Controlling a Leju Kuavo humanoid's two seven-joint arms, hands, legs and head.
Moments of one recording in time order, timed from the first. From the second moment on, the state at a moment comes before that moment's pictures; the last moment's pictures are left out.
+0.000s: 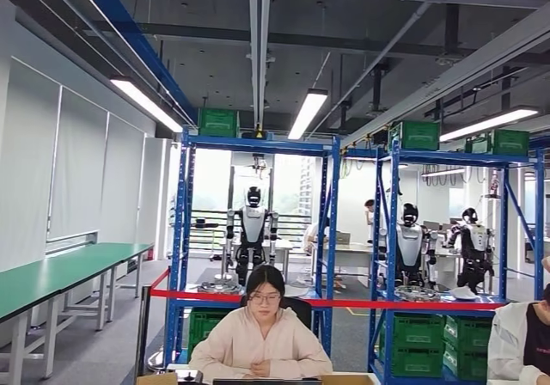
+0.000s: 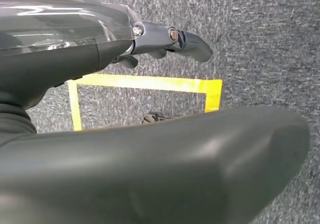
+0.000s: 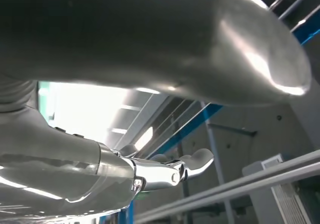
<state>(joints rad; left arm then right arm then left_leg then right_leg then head) -0.05 -0.05 1.37 -0.25 -1.17 -0.08 -0.49 -0.06 0.16 0.12 -2.08 -0.06 0.47 -0.70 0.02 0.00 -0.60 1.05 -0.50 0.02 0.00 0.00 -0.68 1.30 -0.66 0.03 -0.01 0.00</state>
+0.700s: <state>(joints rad) -0.06 -0.07 1.38 -0.25 -1.21 -0.09 -0.50 -0.03 0.10 0.11 -1.94 0.02 0.38 -0.57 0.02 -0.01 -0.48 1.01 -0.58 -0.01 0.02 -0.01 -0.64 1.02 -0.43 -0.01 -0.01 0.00</state>
